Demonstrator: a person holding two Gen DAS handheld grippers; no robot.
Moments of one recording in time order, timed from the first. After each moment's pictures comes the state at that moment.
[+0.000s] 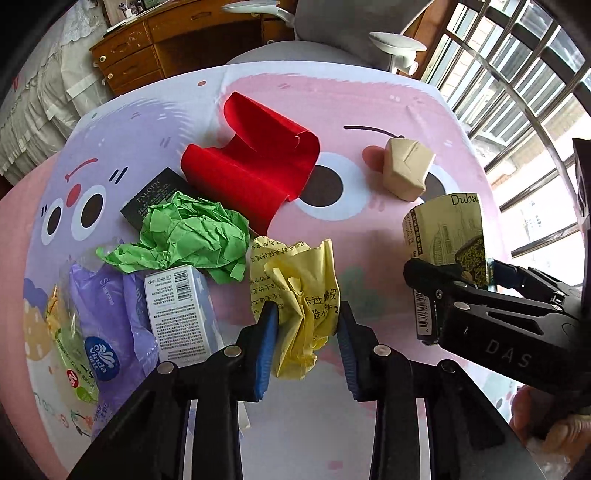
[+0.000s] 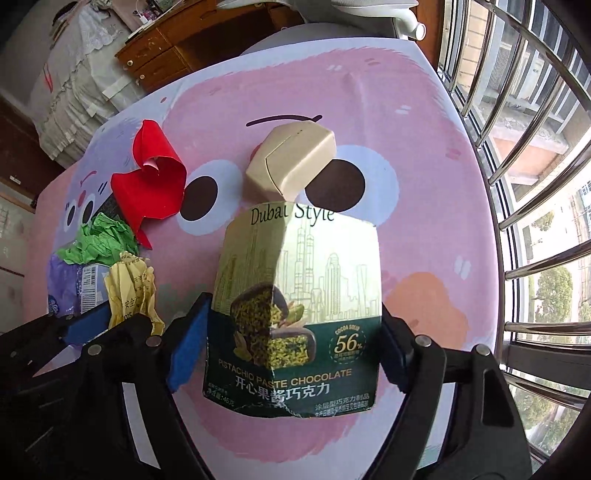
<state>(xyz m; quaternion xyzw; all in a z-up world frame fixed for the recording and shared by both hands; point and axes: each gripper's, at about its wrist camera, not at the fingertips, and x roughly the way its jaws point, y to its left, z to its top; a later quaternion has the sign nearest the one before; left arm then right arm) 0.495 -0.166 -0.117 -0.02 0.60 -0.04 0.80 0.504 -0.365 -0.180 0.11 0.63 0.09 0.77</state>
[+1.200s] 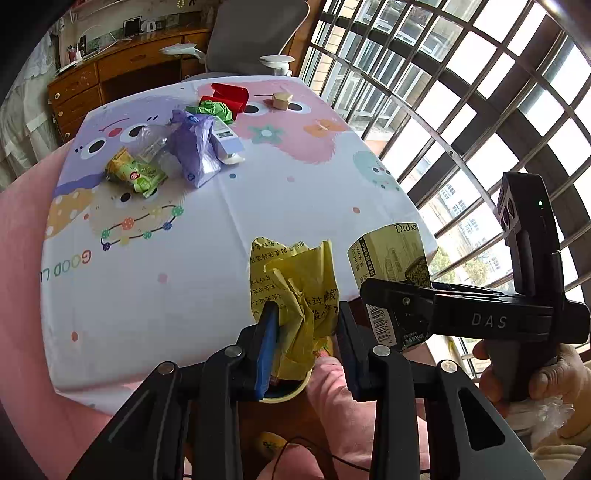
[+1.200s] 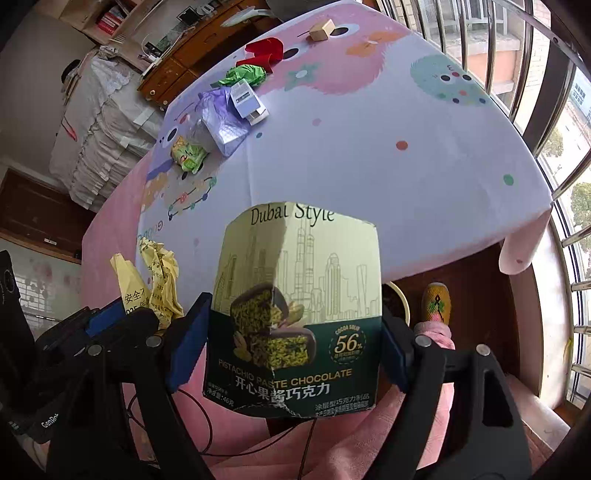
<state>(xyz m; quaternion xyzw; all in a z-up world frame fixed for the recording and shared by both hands) 0.075 -0.032 -0.009 -0.01 0.53 -0.26 0.81 0.073 -0.237 -0.064 0.26 0.60 0.04 0.76</state>
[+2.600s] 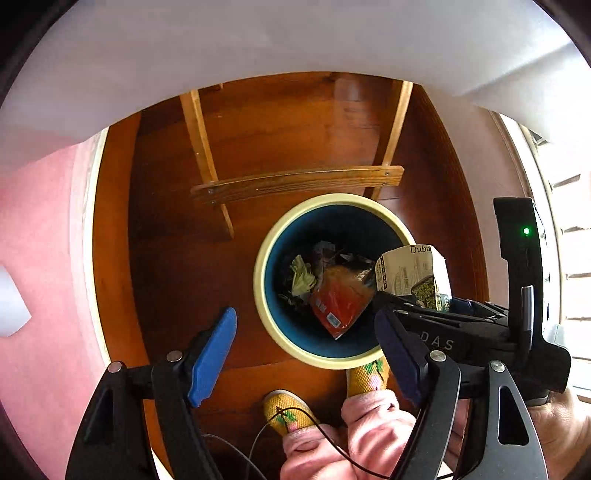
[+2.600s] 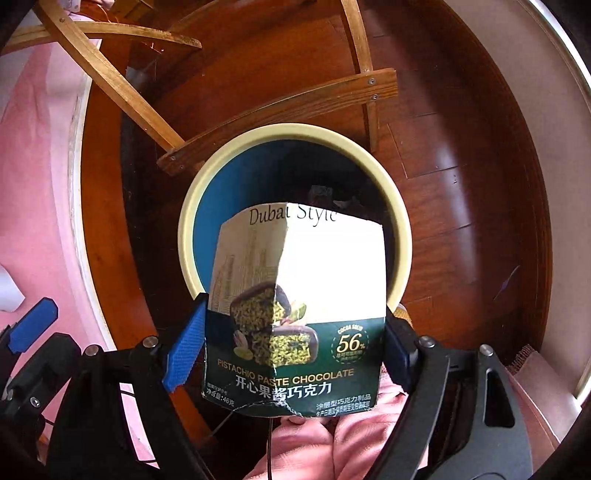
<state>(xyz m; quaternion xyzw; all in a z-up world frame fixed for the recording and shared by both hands) 0.028 0.008 -0.429 0.00 0.67 -0.08 0.74 -0.016 -0.189 -0.478 0.21 0.74 0.00 0.64</state>
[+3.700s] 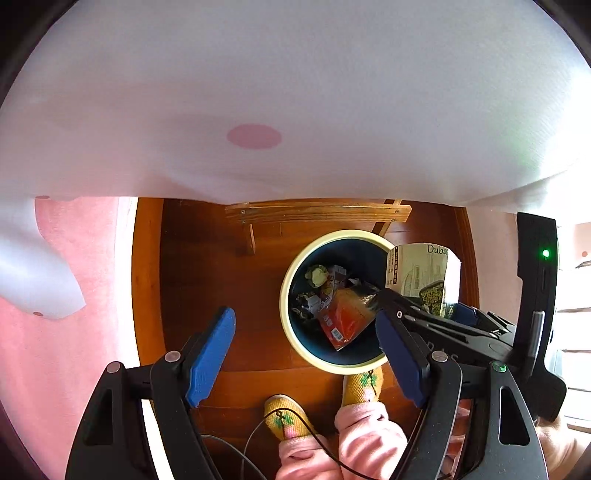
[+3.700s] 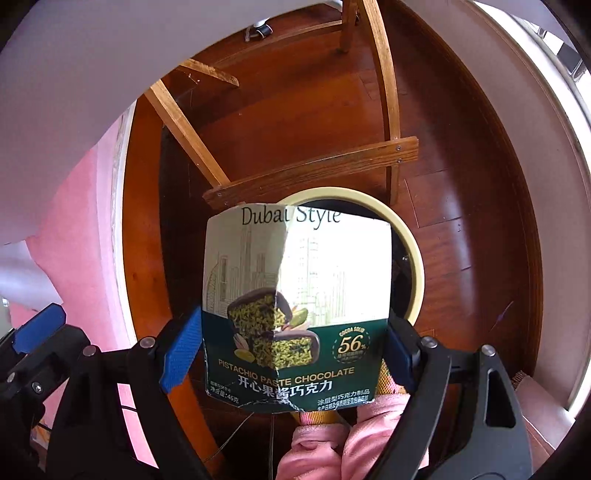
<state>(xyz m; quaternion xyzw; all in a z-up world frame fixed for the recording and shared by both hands) 0.044 0.045 -0.354 -0.03 0.65 -0.05 0.76 0.013 -0.155 -0.392 0.18 0.68 0.01 0.71</state>
